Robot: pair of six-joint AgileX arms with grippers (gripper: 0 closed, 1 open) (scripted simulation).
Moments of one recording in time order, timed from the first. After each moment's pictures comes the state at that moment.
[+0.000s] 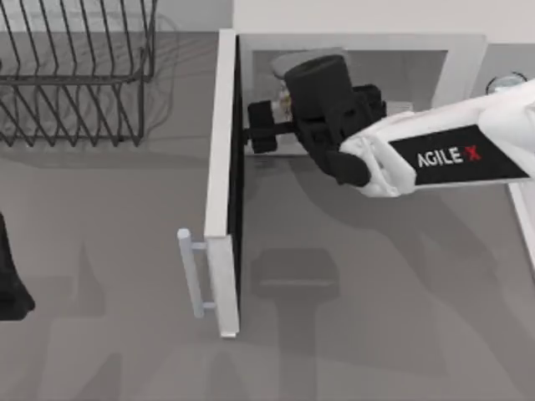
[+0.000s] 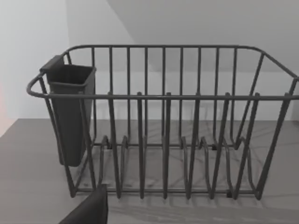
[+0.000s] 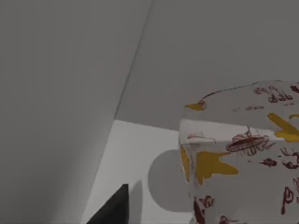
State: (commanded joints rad) left arm 0.00 0.00 0.00 0.00 0.00 0.00; right arm 0.66 2.28 1.46 0.28 0.35 0.22
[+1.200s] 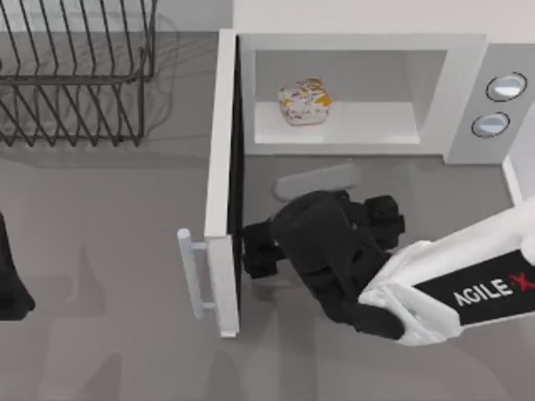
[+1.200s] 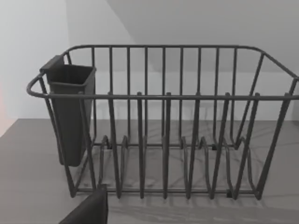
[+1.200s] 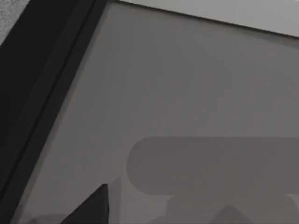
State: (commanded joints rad) left arm 0.00 0.00 0.00 0.00 0.00 0.00; right arm 0.87 2.02 0.89 0.41 0.59 0.36
